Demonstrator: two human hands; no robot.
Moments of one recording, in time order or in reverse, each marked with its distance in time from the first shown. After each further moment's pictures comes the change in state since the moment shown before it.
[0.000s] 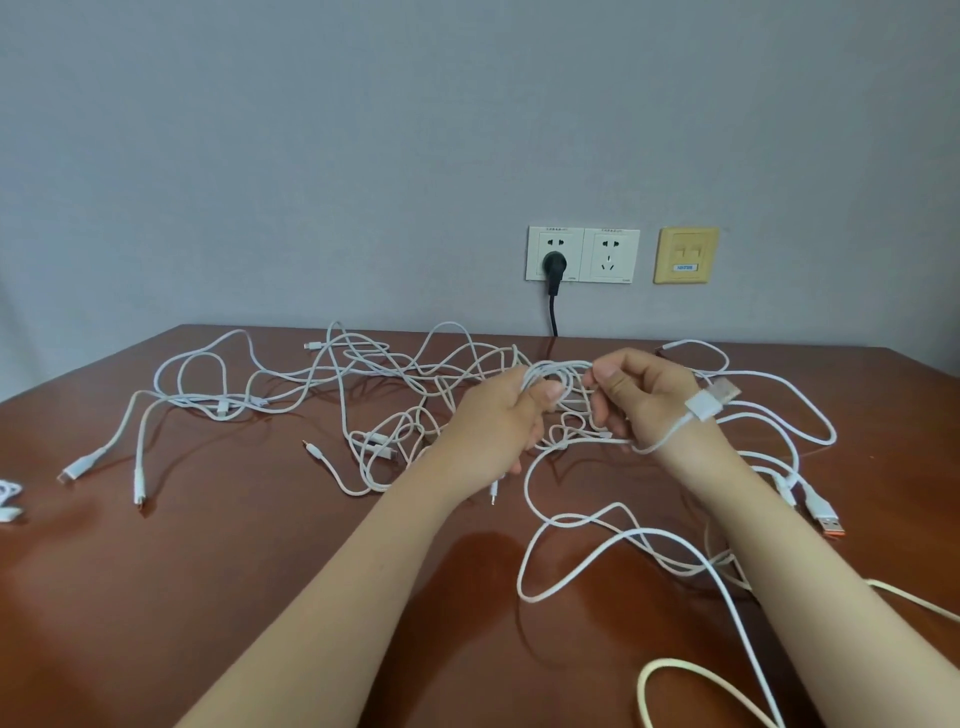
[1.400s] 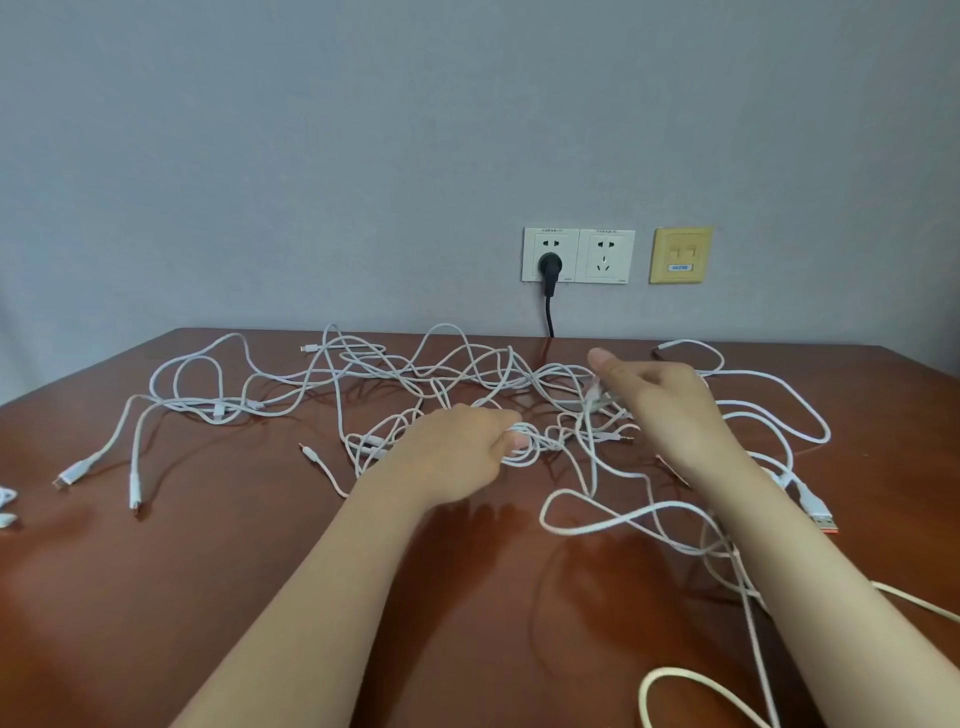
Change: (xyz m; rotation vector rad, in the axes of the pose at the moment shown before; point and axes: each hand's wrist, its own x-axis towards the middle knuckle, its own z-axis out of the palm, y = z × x) left_hand 0.000 -0.020 -0.020 0.827 -0.228 0.094; right_hand -0.005 -0.014 -0.010 -0.419 0.102 0.092
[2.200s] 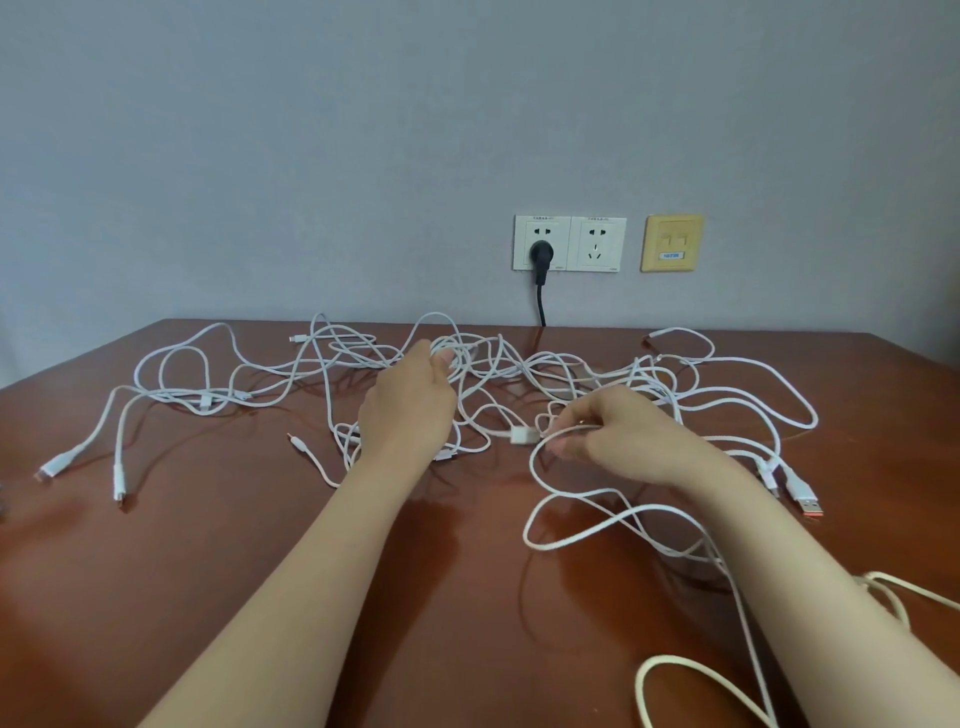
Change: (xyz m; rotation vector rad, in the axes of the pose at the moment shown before) left_hand 0.012 -0.010 0.004 -0.331 0.532 -0.434; right_hand -0.006 0.002 0.008 -0.285 -0.451 0.036
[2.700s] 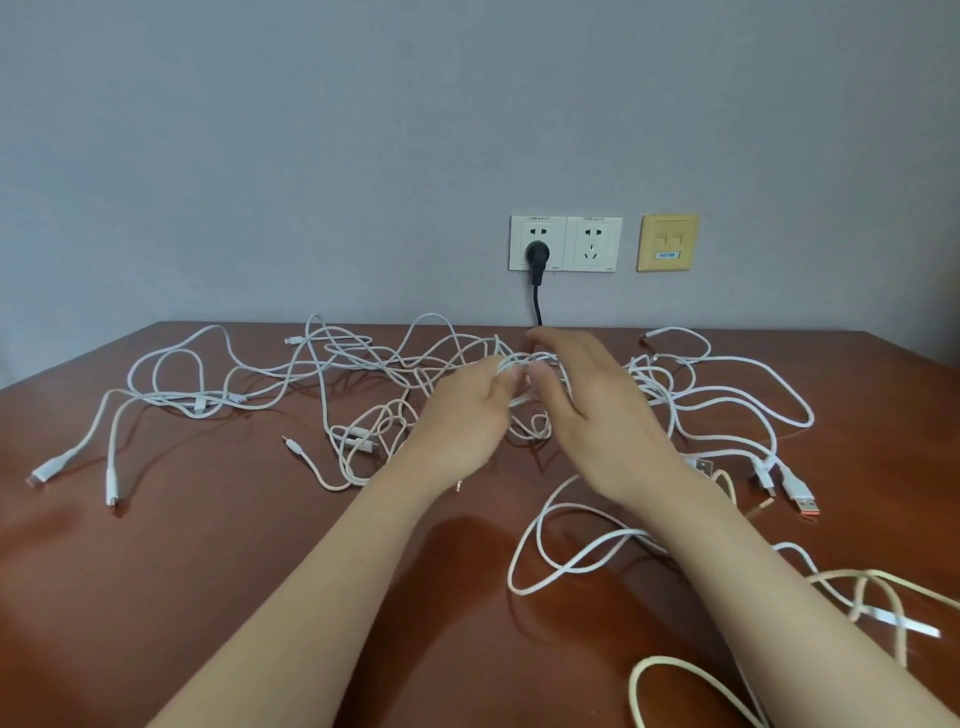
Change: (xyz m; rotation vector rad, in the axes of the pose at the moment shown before) left_hand -0.017 0.026 0.008 -0.314 -0.268 0.218; right_hand 0.004 -0.011 0.020 -0.121 0.524 -0.453
